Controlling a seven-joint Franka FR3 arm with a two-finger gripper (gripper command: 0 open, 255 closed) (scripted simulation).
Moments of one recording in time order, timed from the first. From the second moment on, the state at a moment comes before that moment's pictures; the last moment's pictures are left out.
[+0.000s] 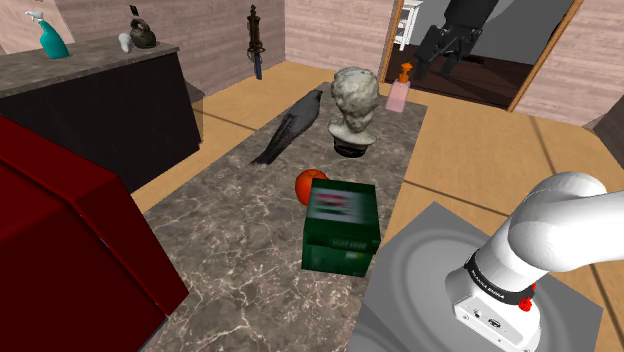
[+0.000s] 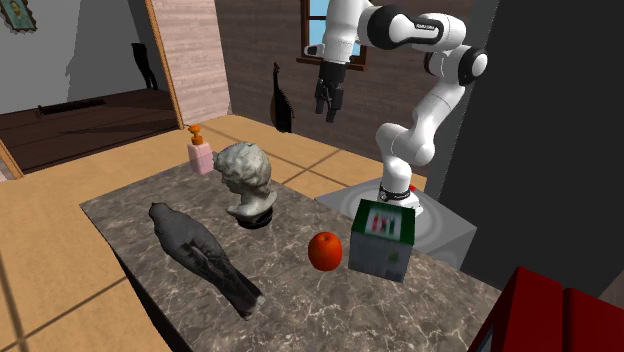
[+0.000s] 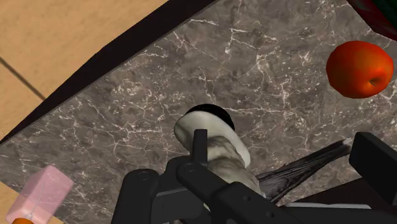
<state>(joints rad) -0.02 -0.81 -0.04 -2.30 -0.02 1.67 0.11</state>
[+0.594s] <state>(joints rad) 0.07 -0.58 -0.04 -2.25 0.03 1.76 0.01</state>
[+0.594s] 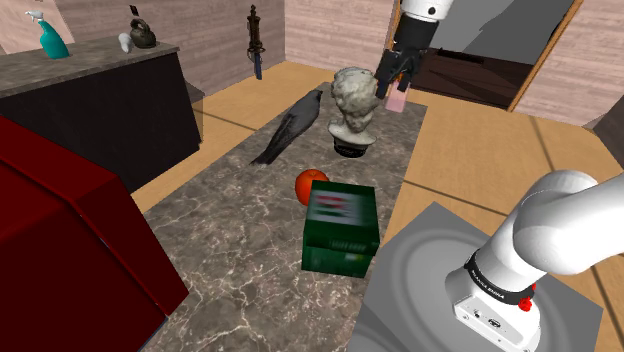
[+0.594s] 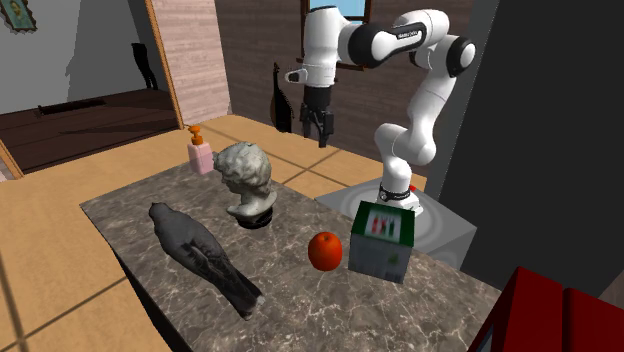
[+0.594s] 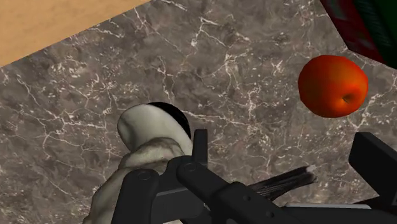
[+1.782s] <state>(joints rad) 0.25 -0.02 0.05 -2.03 0.16 1.86 -0.25</state>
